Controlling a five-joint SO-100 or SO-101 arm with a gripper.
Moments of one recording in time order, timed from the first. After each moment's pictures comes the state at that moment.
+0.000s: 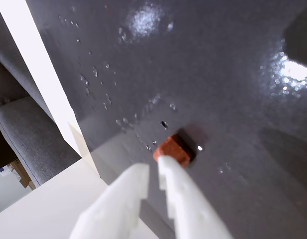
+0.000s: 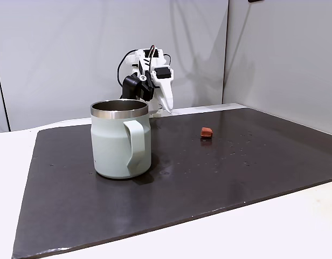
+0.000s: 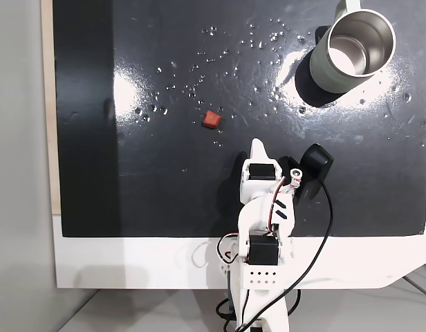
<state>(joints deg) 5.4 181.6 172.6 42.3 1.7</state>
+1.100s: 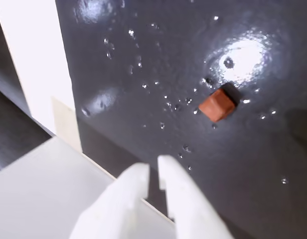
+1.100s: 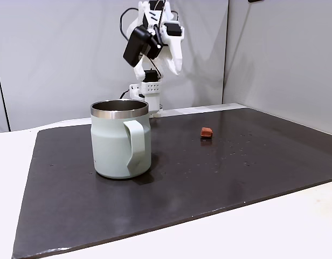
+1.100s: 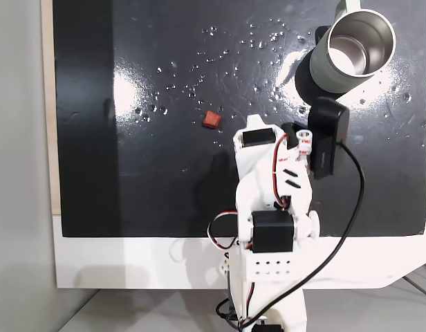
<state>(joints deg) 0.2 135.9 111.4 68.2 -8.0</state>
